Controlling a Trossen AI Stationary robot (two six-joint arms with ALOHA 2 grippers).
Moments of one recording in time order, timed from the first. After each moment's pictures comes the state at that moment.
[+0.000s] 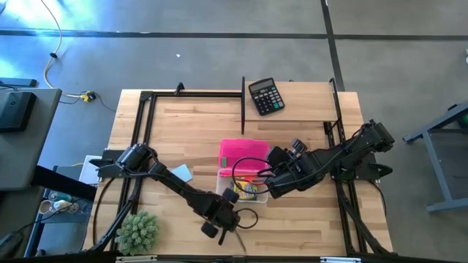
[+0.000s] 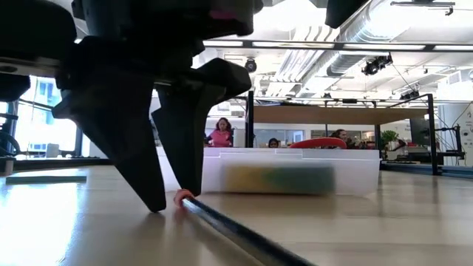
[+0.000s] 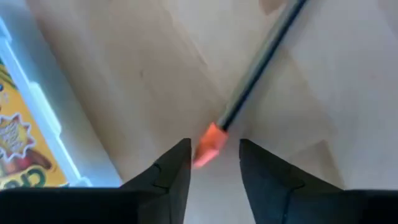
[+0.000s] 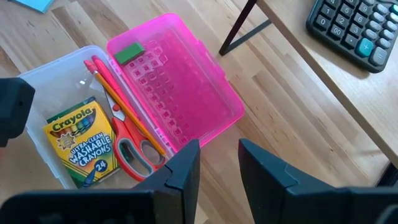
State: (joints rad) left arm -0.40 2.13 1.50 -0.66 -0.16 0.09; right arm 0.45 1.66 1.64 -1.41 0.64 1.01
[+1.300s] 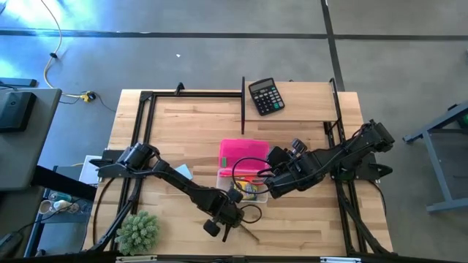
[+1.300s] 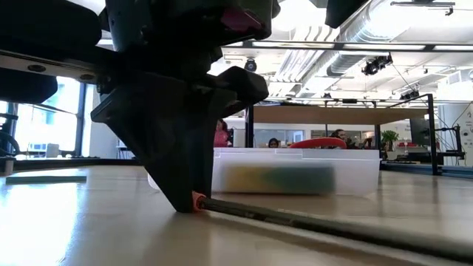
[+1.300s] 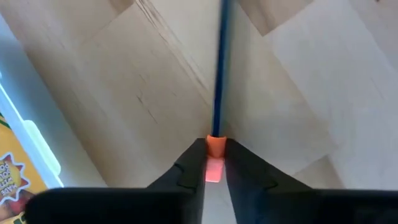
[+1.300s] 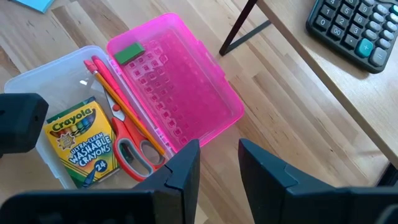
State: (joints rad) left arm -0.36 2.16 1.50 -0.61 -0.05 0.17; right arm 0.45 1.67 1.64 -1.41 0.64 1.01
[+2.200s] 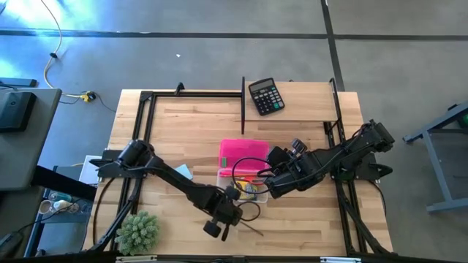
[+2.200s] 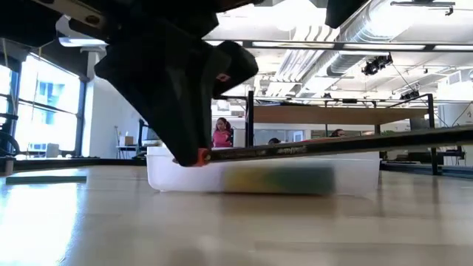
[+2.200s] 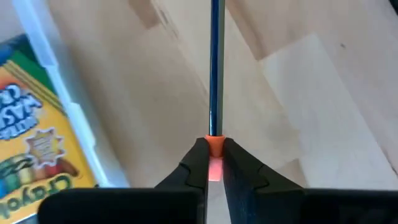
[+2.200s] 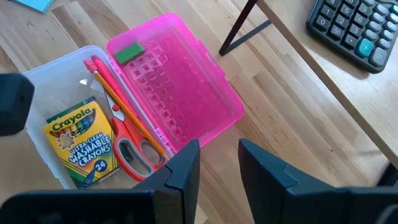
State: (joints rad) left arm -0.36 2.08 1.50 -0.62 -0.05 0.05; right arm 0.45 1.67 1.64 -1.41 0.64 1.01
